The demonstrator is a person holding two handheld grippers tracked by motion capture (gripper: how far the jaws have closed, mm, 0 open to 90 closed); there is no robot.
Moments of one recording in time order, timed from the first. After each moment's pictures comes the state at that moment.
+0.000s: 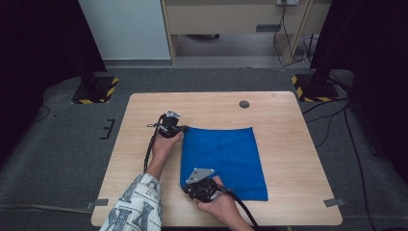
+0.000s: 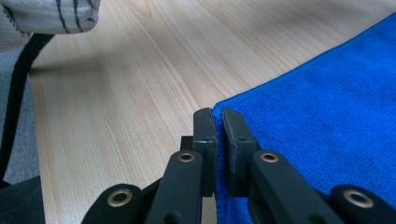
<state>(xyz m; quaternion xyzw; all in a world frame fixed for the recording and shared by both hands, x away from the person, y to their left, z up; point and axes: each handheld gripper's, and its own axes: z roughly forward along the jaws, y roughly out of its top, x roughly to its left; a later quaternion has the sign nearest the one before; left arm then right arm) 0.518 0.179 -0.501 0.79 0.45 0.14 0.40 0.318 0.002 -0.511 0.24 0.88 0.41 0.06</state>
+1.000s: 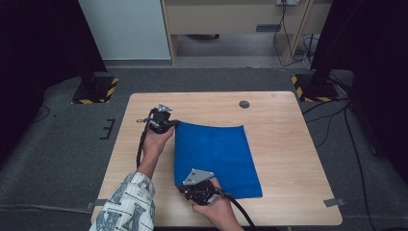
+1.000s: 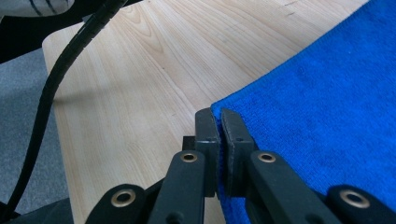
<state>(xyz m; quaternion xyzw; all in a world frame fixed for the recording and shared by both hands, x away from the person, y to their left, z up) 0.504 0.202 -0.457 0.78 0.47 0.18 0.37 0.303 0.012 -0.495 0.25 0.85 0.45 0.08</state>
